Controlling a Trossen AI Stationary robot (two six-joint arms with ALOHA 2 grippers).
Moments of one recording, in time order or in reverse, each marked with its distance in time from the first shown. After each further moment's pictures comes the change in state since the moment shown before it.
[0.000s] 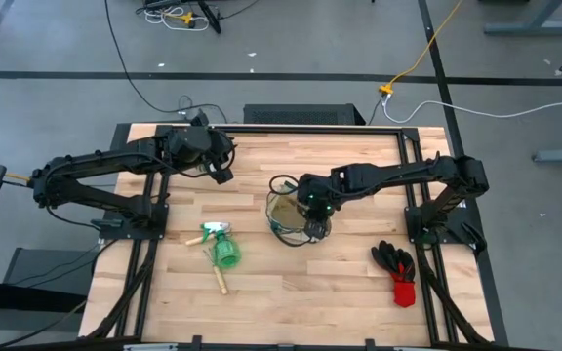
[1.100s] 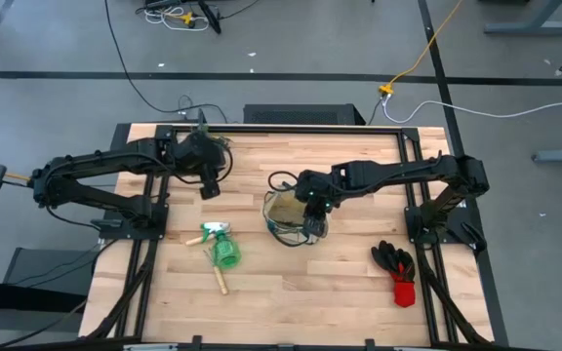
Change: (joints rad) left arm -0.001 0.000 0.000 -0.331 0.181 -0.111; right arm -0.002 -0.003 0.049 -0.003 0.029 -0.039
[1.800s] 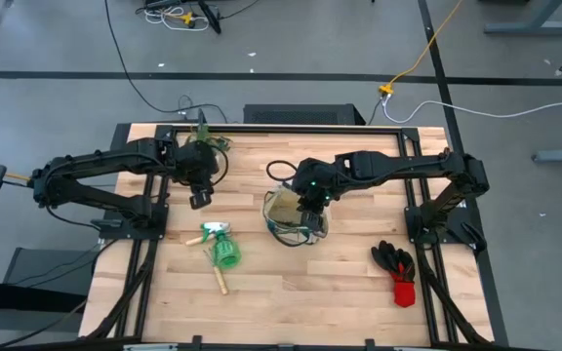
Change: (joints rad) left arm 0.000 0.000 0.000 -0.216 0.160 -0.151; right arm 0.000 0.000 0.176 -0.068 0.000 -0.070
